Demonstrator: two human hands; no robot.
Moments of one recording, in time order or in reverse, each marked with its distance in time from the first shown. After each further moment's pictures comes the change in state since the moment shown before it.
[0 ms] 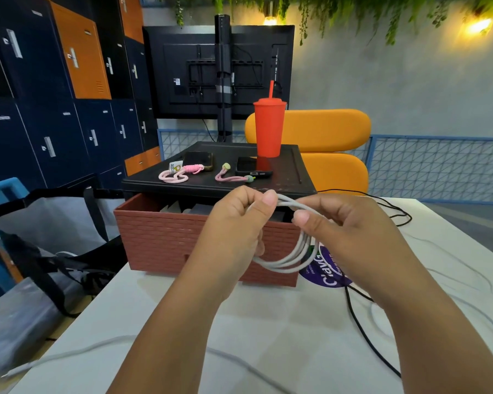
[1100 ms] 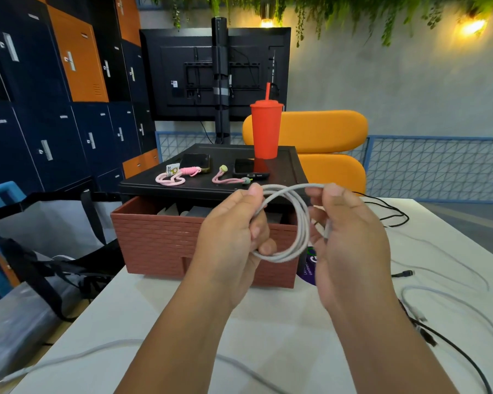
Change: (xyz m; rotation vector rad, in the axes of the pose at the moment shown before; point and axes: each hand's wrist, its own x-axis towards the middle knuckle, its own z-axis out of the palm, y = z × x) left_hand -0.004 0.009 0.014 -0.453 -0.002 -0.092; right_hand 0.001 -0.009 0.031 0.755 0.443 0.211
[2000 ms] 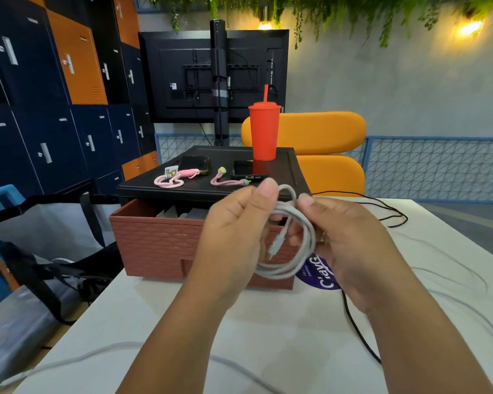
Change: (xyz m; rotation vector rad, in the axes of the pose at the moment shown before) left_hand -0.014 0.006 0.008 0.255 -0.159 0.246; right_hand 0.006 -0.018 -0.017 -0.366 -0.402 0.110
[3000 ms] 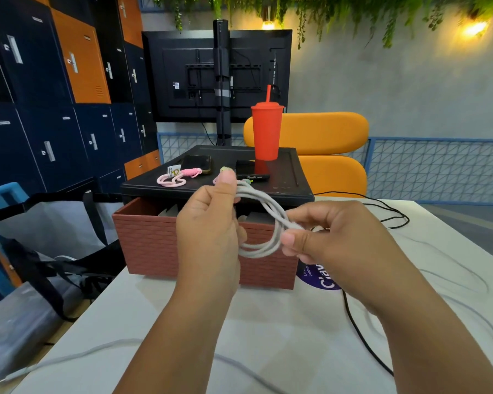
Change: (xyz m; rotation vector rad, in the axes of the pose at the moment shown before) left_hand 0.009 -0.006 -0.014 -0.105 0.531 -0.041; right_hand -0.006 -0.003 -0.003 -0.369 -0.024 -0.048
